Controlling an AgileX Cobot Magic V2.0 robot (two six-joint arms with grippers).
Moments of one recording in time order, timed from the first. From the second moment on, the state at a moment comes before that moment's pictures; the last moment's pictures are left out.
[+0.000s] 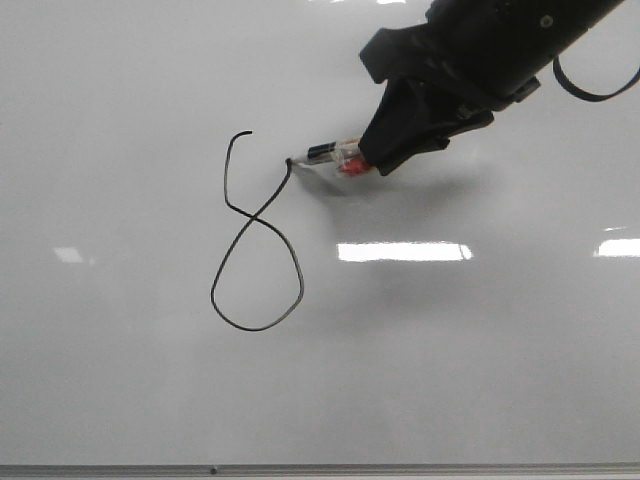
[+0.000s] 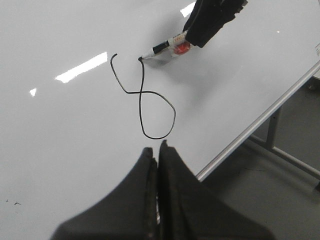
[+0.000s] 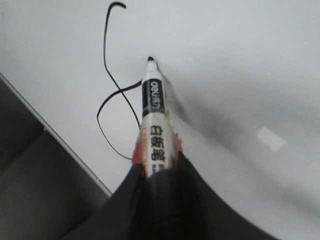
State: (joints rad) left arm -0.20 0.29 -0.44 -0.70 0.73 0.92; right arm 0.37 1.58 -1.09 0.76 0.51 -0.77
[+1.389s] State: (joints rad) left arm -0.62 0.94 -0.86 -0.49 0.82 1.18; right arm 0.92 1.39 -1.27 0.36 0.81 -1.00
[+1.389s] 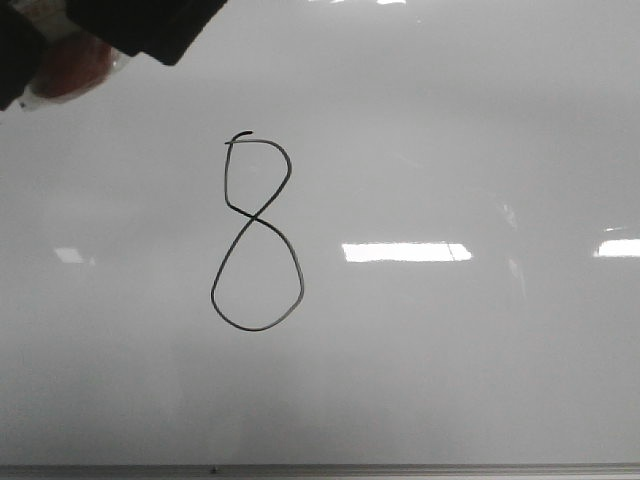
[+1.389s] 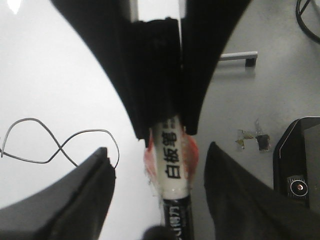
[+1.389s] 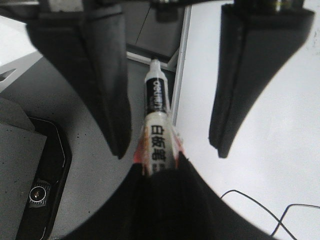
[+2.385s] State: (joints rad) left arm -0.62 0.94 -0.86 -0.48 0.84 1.16; right arm 0.91 1.37 -1.27 0.34 0.81 -0.93
